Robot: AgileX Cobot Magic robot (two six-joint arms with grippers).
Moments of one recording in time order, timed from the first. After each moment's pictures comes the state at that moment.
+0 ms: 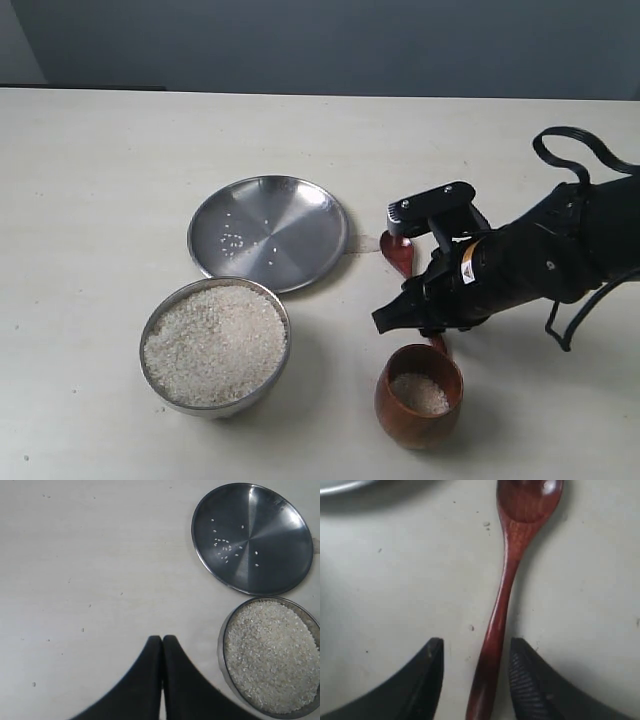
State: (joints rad) left arm 0.03 0.82 -0.73 -0.16 0.88 -0.04; right arm 0.59 1.69 -0.69 -0.10 0.24 0.23
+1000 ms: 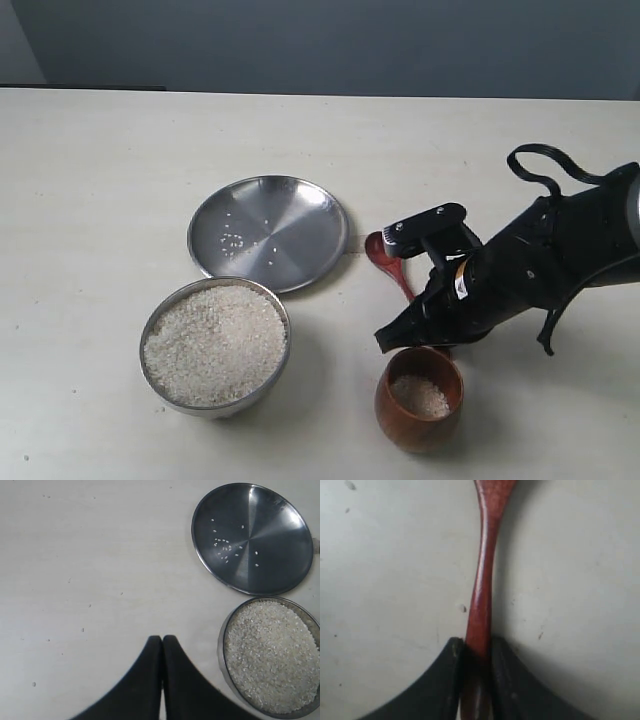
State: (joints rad) left arm 0.03 0.82 -0.73 -0.16 0.88 -0.04; right arm 0.59 1.76 -0.70 -0.12 0.26 0.23
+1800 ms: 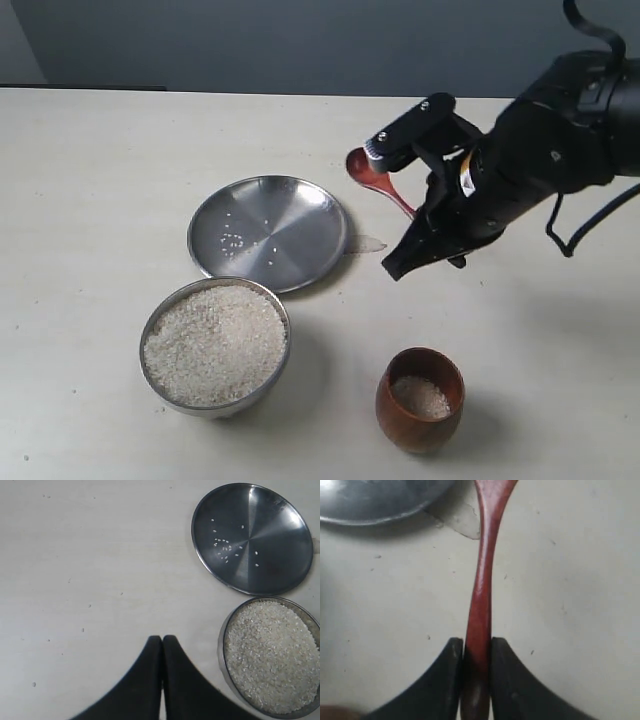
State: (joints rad) left arm 0.03 0.82 -0.73 -0.16 0.88 -0.04; right arm 0.62 1.59 -0.97 -0.25 0.66 0.07
